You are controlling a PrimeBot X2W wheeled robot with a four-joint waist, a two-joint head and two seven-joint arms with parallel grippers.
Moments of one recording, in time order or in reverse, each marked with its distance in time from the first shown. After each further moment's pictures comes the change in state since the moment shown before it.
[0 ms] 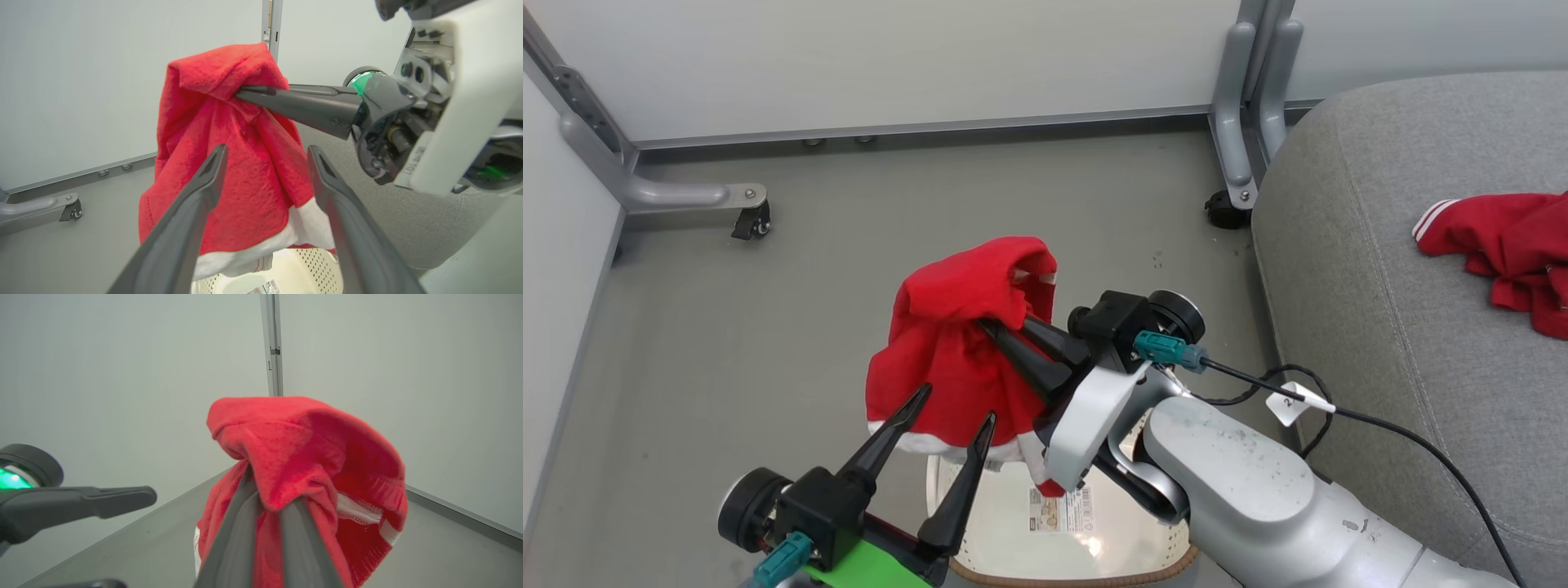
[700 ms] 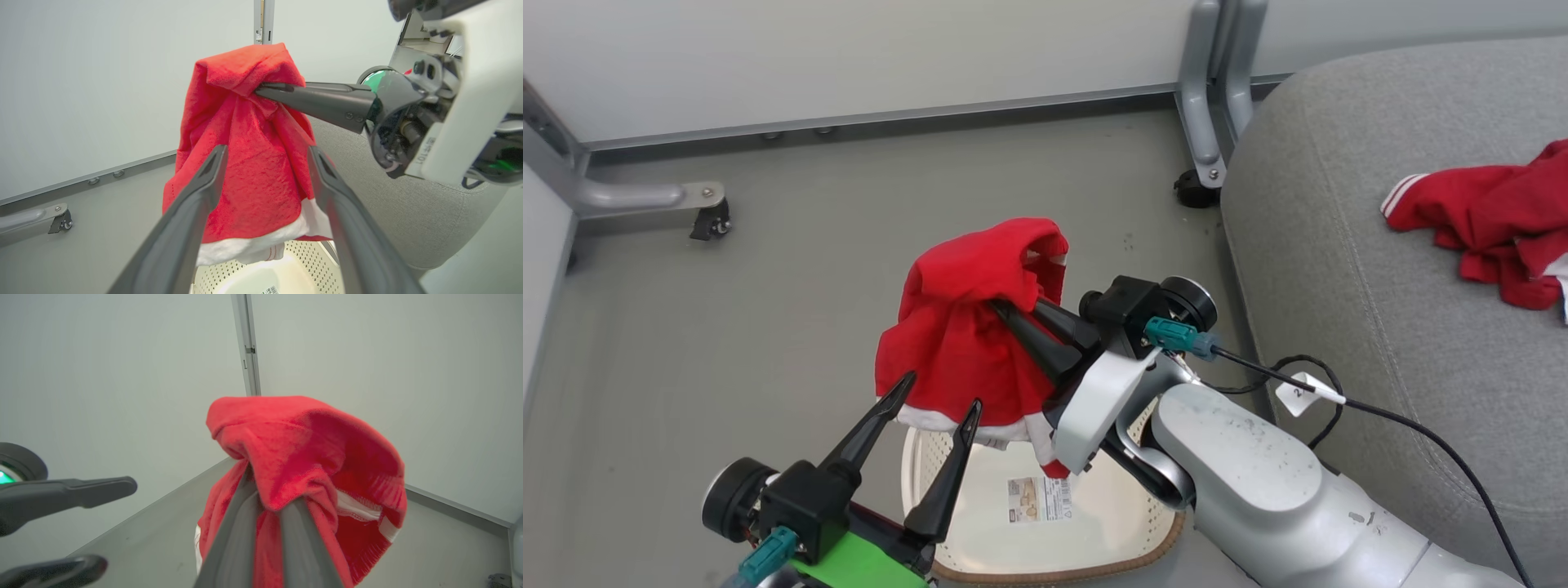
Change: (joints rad) left arm -0.016 0.015 0.010 0.014 0.002 0.004 -0.027; right arm -0.004 0.000 -0.042 0.007 -0.028 0.000 -0.001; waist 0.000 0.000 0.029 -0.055
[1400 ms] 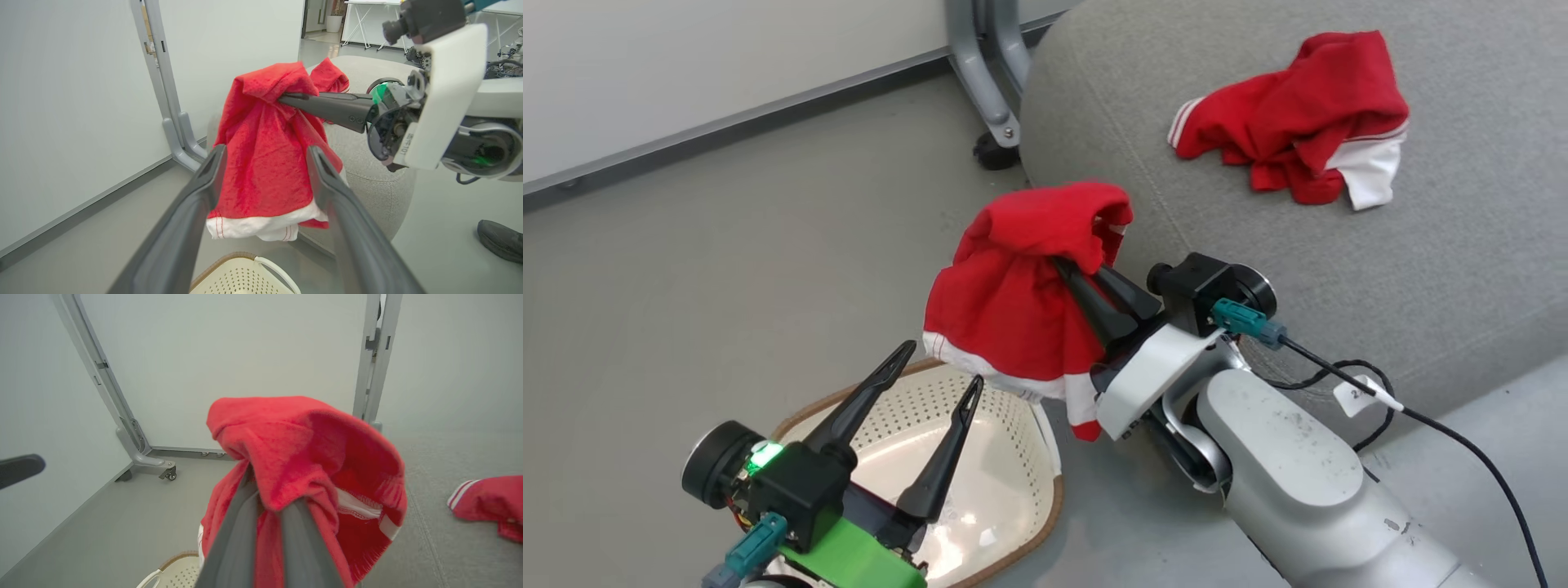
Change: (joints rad) left arm -0.054 0.057 -0.003 -0.077 0.036 -0.010 0.044; right arm 0.069 -0.002 -0.198 -0.031 -0.091 0.000 -0.017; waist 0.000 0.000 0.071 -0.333
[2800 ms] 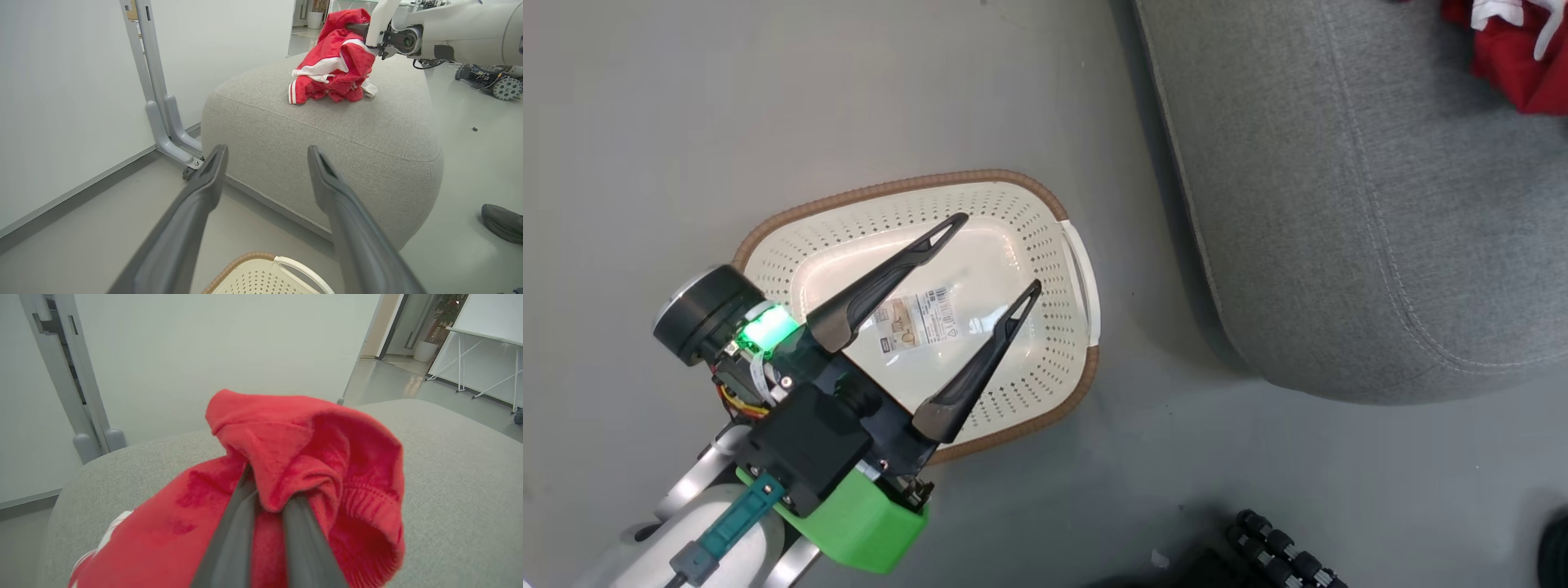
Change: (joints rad) left arm -0.292 0.062 -0.041 -0.134 0.113 -0.135 0.024; right arm -0.353 -0.298 -1.017 0.222 -0.266 0.000 0.016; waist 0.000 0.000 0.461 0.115
